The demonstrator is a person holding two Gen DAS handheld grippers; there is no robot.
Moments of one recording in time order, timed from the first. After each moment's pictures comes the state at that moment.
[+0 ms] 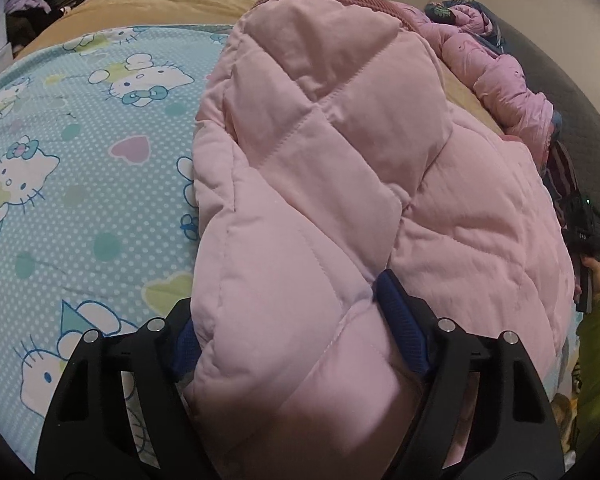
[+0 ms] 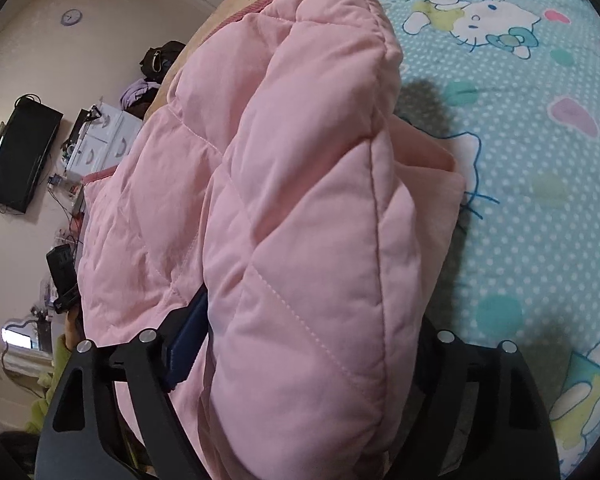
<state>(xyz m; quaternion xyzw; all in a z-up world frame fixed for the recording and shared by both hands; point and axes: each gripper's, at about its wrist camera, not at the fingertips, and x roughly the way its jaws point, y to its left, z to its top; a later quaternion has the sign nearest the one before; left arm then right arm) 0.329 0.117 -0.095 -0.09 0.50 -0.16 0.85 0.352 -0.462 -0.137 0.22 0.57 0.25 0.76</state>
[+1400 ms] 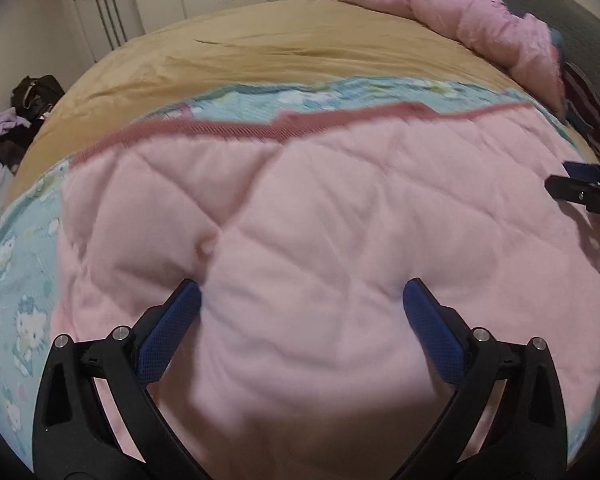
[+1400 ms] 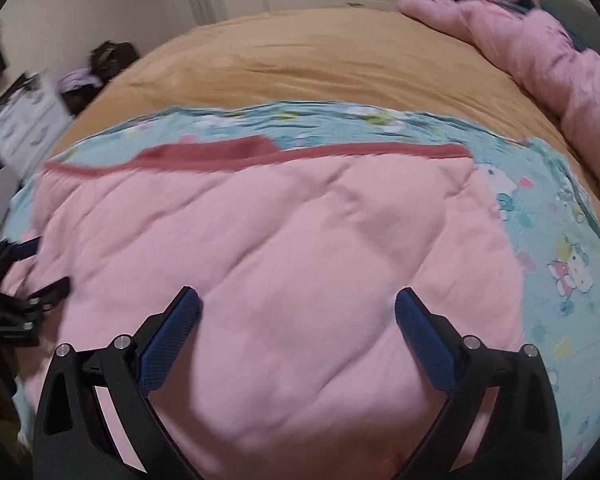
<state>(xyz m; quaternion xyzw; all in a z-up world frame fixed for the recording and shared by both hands) 0.381 -0.025 -0.063 0.10 0.47 -0.13 0.87 0.365 -0.323 -0.070 0.03 0.49 0.07 0.87</state>
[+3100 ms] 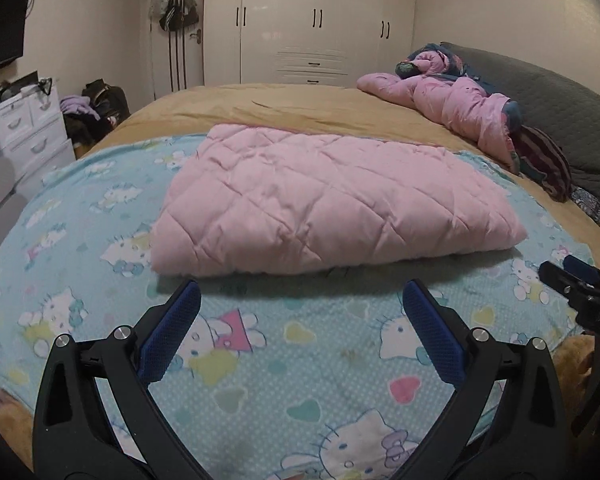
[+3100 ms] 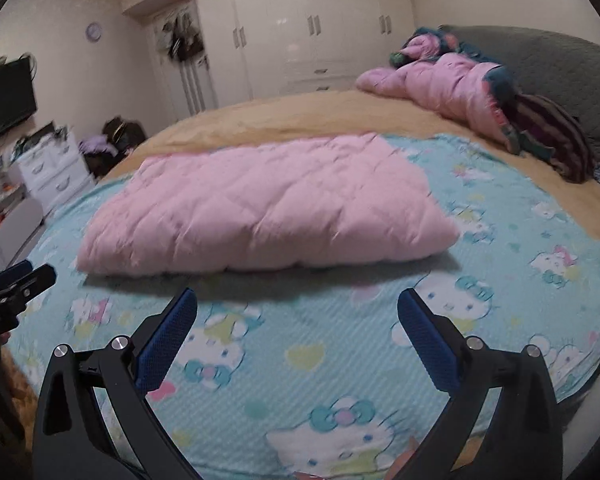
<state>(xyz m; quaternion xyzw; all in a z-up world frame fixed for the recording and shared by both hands) 0.051 0.023 -0.014 0.00 0.32 -0.09 0.94 0.003 -0.285 -0.039 0.06 0.32 0.03 0.94</state>
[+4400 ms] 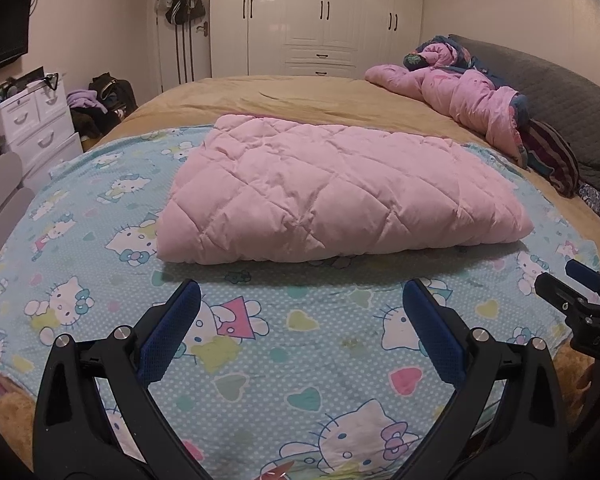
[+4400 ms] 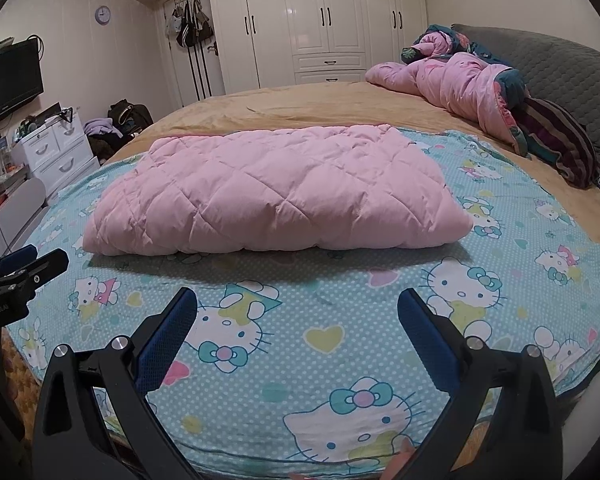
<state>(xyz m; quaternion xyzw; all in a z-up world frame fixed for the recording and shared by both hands) 0.044 0.016 -0.014 0.01 0.34 -0.06 0.94 -0.006 -0.266 -0.038 0.05 0.33 0.03 0.94</state>
